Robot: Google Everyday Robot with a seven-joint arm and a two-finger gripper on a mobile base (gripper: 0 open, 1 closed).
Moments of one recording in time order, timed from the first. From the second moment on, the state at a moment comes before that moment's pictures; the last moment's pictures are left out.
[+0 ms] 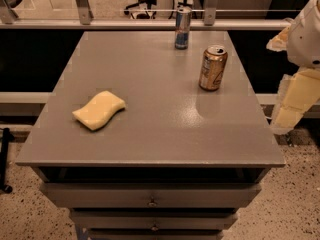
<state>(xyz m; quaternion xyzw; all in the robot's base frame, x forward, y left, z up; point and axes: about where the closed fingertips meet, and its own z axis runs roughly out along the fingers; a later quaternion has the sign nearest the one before) 0.438 -0.217 0.976 -0.60 0.78 -0.03 0.16</state>
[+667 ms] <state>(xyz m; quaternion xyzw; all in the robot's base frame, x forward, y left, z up) 0.460 -0.231 0.960 -0.59 0.78 -0.02 0.19</state>
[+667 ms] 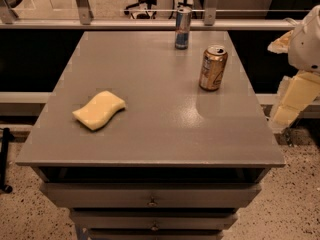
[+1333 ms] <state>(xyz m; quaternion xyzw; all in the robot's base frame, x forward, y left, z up) 0.581 -0.276 0.913 -0.55 0.75 0.06 0.35</state>
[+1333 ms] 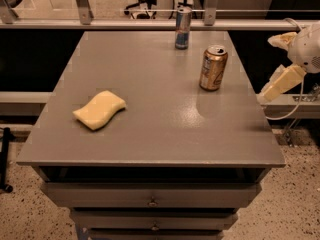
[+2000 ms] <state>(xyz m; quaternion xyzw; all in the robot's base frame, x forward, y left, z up) 0.649 -0.239 0.889 -0.50 0.71 0.17 0.45</state>
